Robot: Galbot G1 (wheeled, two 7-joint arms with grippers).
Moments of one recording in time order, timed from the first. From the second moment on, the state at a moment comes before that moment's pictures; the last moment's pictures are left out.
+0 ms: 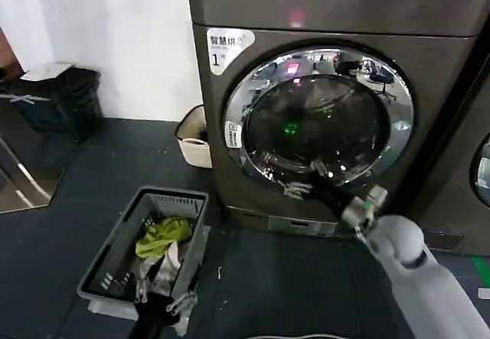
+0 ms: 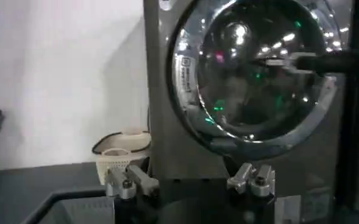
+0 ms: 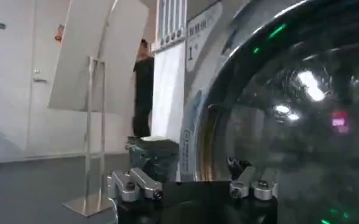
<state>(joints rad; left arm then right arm) 1.91 -1.50 -0.59 -2.31 -0.02 -0.07 0.26 -0.62 1.07 0.15 1.62 0.57 -0.13 -0.50</state>
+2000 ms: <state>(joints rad) 1.87 -1.47 -0.69 -2.26 -0.23 -0.09 0.40 -0.38 1.17 0.00 1.31 0.60 -0.15 -0.95</state>
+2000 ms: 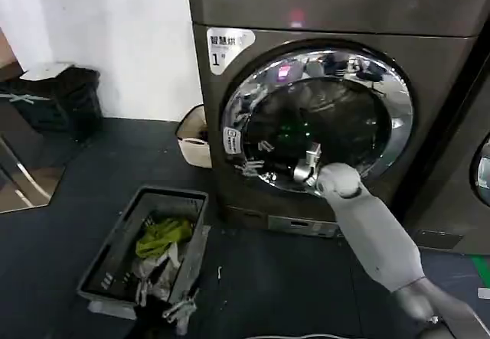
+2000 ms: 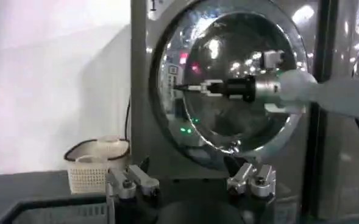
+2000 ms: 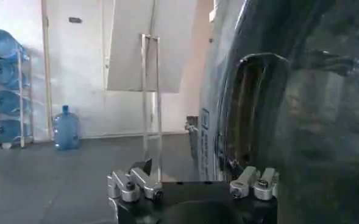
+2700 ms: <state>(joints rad) 1.68 -1.17 -0.70 -2.18 -0.37 -0.03 0.39 -0.67 1.02 0.23 1.61 0.59 -0.19 -1.30</state>
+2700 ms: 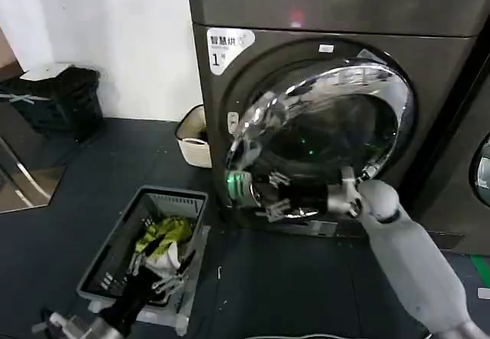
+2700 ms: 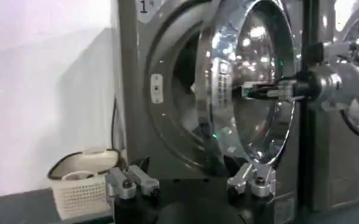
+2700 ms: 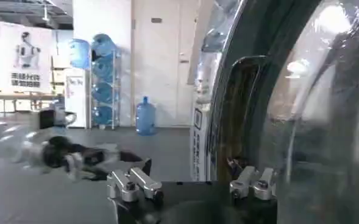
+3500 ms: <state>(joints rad) 0.86 -0.78 -0.05 -1.90 -0.89 0.00 0.41 -1.39 1.21 1.25 1.85 0.60 -0.03 -1.16</state>
